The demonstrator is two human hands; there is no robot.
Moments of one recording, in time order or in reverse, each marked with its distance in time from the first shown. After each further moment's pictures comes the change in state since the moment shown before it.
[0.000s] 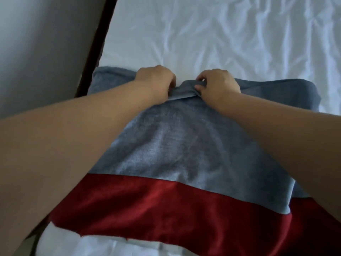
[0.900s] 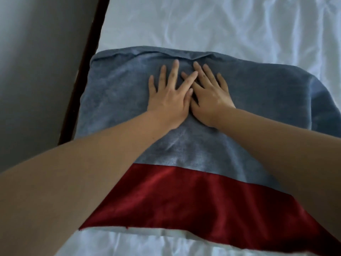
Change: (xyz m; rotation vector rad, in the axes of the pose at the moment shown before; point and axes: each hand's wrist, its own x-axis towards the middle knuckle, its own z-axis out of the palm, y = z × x) left_hand -0.023 0.039 0.073 -0.233 0.286 -0.022; right_hand -0.010 0.019 0.064 -0.166 0.025 -0.294
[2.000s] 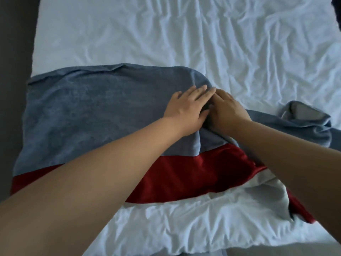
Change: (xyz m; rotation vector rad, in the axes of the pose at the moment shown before) left_hand -0.018 0.257 -0.024 -0.083 -0.177 0.448; right_hand -0.208 0.175 -0.099 0.079 0.029 0.290
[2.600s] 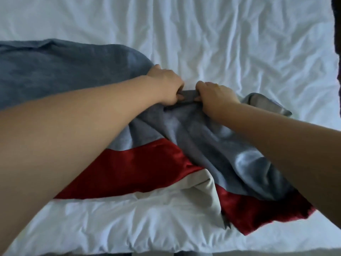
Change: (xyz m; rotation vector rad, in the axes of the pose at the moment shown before) left_hand 0.143 0.093 0.027 0.375 -0.420 -0.110; right_hand 0.009 0.163 -0.021 -0.187 -0.193 -0.028
